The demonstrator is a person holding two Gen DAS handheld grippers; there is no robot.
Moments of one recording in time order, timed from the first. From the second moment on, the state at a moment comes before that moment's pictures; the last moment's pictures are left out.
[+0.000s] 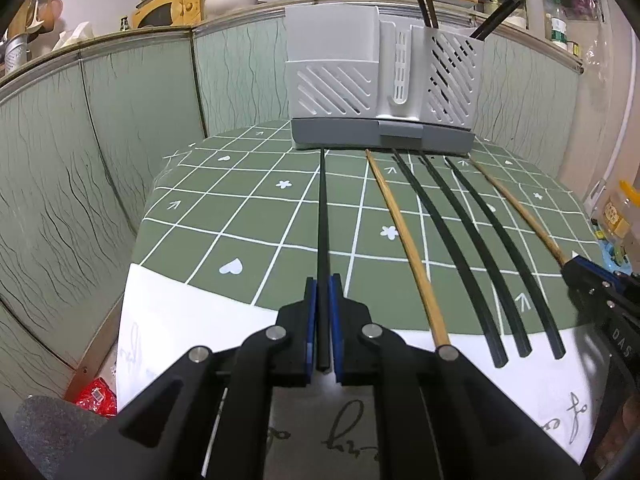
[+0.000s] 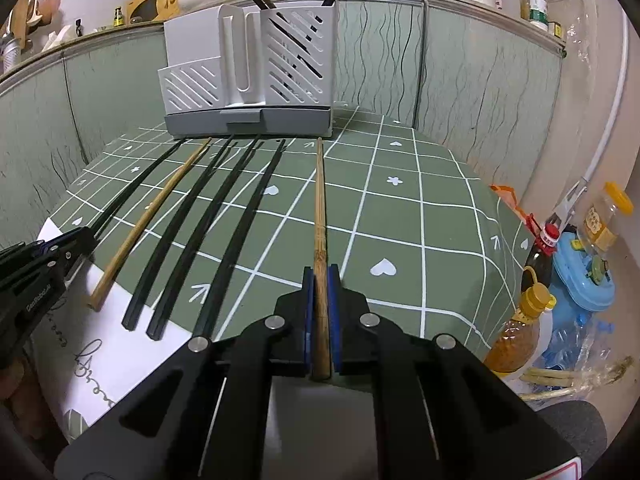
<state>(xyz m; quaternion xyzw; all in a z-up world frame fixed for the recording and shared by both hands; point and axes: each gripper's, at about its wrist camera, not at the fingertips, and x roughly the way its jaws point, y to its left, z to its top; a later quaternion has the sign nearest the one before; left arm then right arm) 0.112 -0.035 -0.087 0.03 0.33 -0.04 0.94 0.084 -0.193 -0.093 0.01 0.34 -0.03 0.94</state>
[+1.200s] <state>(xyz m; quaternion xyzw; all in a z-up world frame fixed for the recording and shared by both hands) 0.103 -0.026 0.003 0.03 0.28 -0.06 0.96 0.072 -0.200 -0.012 0.03 0.31 0.01 0.95</state>
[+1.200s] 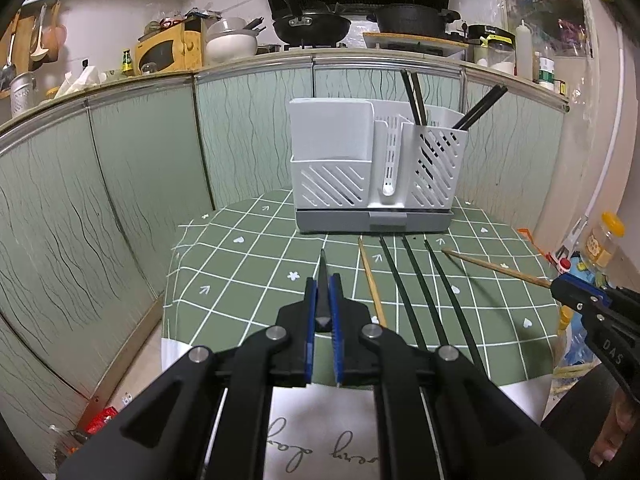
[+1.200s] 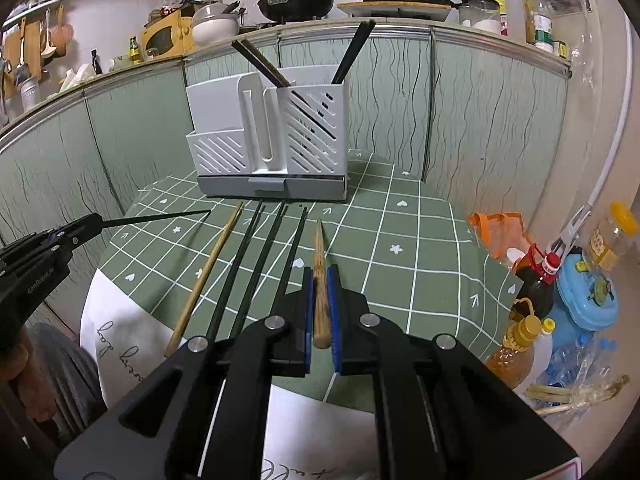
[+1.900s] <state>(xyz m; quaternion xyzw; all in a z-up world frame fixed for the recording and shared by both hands) 0.118 -0.015 0.057 0.01 0.26 -0.09 0.96 0.088 -0.210 0.054 0.03 0.26 0.02 0.97</state>
